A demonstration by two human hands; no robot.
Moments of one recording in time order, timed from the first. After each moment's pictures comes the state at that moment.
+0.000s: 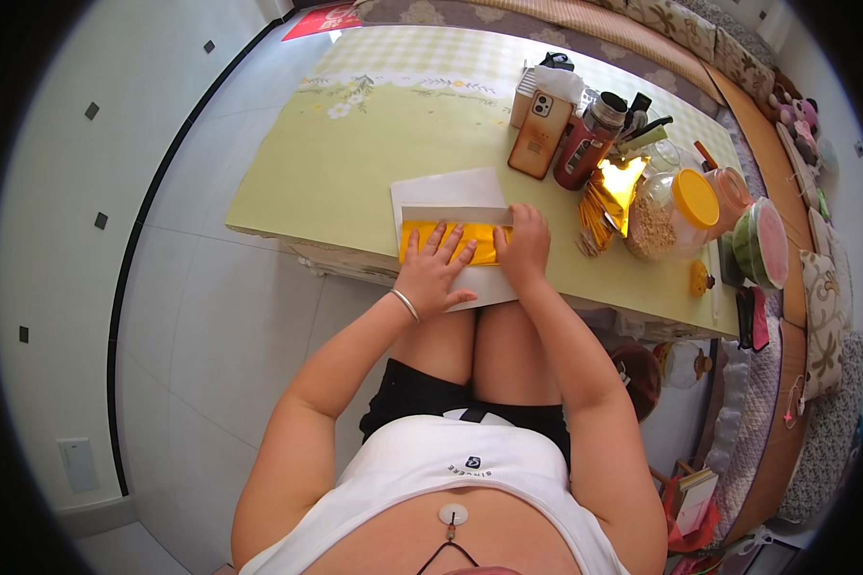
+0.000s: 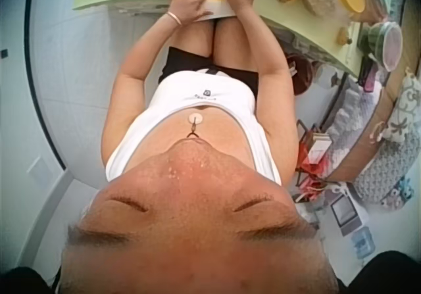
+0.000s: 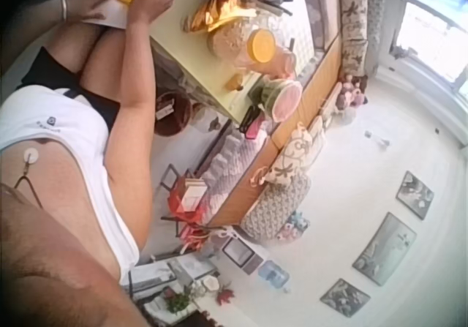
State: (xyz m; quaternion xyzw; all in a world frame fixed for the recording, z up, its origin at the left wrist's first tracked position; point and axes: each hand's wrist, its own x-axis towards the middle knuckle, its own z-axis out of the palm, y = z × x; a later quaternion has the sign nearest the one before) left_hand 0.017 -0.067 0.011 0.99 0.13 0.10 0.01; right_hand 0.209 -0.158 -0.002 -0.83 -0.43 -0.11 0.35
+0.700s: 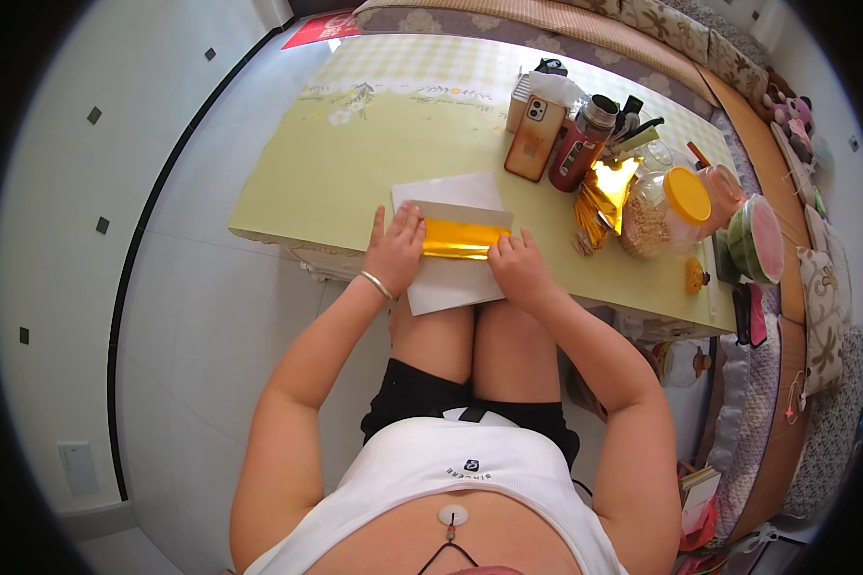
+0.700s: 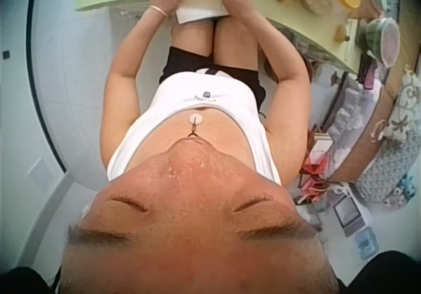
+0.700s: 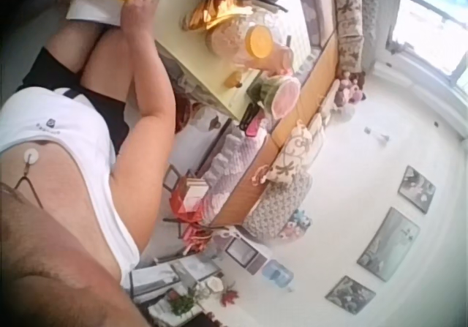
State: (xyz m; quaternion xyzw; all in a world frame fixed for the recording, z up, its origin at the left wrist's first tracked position) left_hand -0.005 -0.016 0.013 0.96 0.16 0.17 -0.18; right_hand 0.203 -0.197 0.016 -0.67 -0.70 -0.22 0.07
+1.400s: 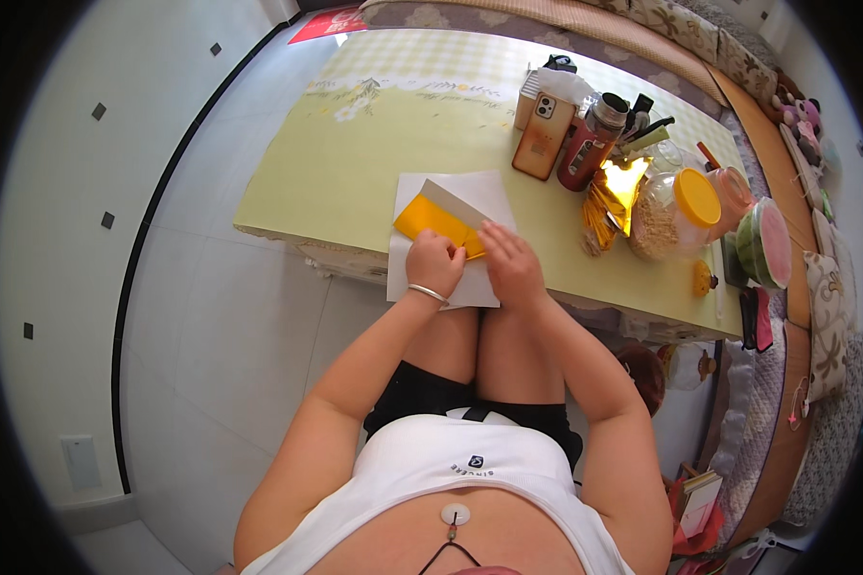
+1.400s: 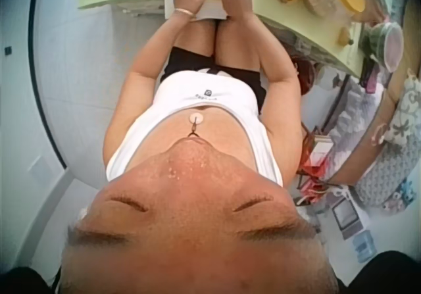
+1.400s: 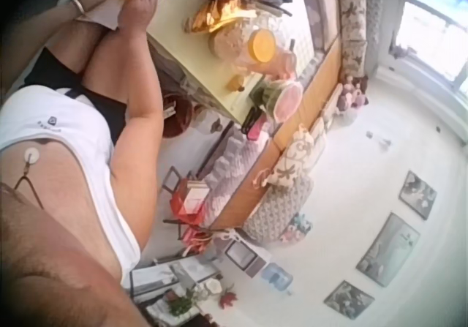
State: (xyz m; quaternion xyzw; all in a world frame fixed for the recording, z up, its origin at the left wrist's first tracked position) left_hand 0.045 -0.073 0.013 0.85 0.38 0.28 0.25; right_hand 0.184 -0.185 0.010 -0.66 -0.66 -0.13 0.34
